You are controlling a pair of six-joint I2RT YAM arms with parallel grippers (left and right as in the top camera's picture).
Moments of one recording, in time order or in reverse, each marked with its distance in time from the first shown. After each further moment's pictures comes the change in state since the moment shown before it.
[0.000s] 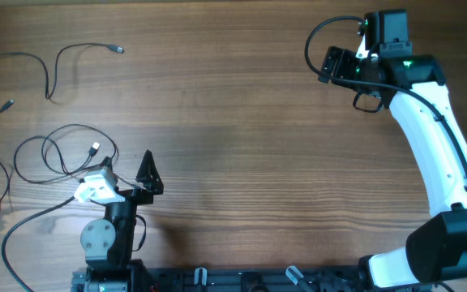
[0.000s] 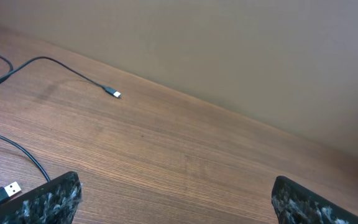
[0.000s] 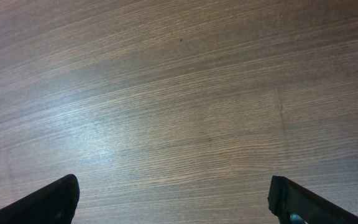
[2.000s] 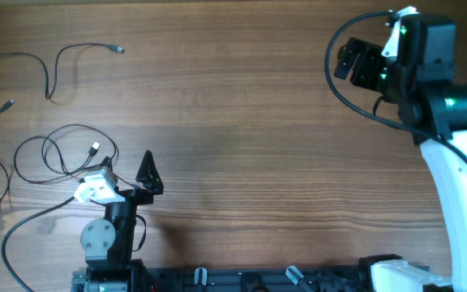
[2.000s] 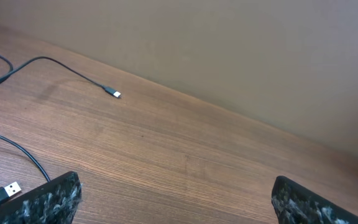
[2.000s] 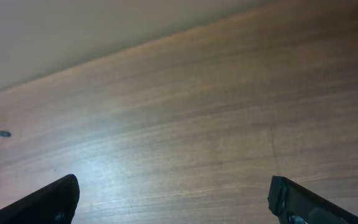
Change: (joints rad) left arm 0.000 0.000 0.000 0.000 0.000 0.000; right arm 0.000 -0.283 -0.001 0.002 0.000 0.000
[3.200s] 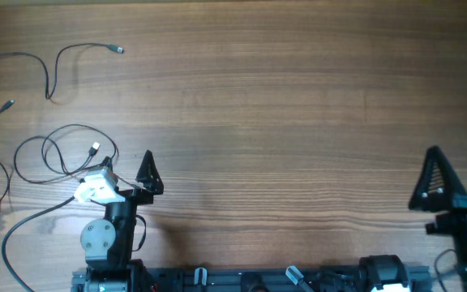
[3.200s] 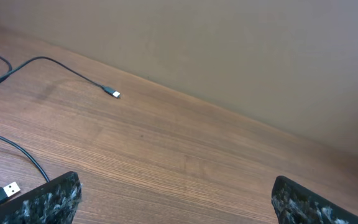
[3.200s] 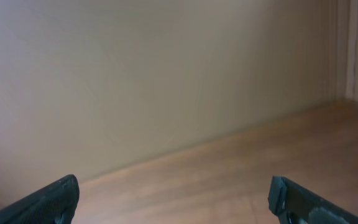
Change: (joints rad) left arm 0.000 0.000 0.000 0.000 0.003 0.000; right arm -0.040 -0.930 -0.264 0.004 0.094 0.000
